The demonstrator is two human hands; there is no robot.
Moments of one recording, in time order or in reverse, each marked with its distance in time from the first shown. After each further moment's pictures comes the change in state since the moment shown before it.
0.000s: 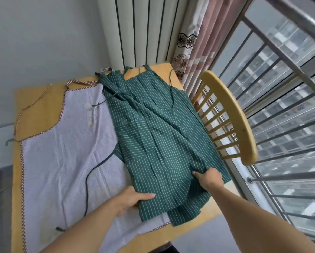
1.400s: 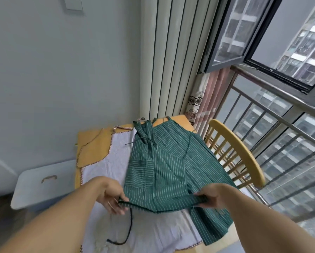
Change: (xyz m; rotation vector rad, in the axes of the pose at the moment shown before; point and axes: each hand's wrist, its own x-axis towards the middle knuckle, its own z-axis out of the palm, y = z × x) left_hand -0.189 0.045 -0.167 0.421 0.064 -0.220; right_hand -0.186 -0.101 -0.046 0.521 -0.662 0.118
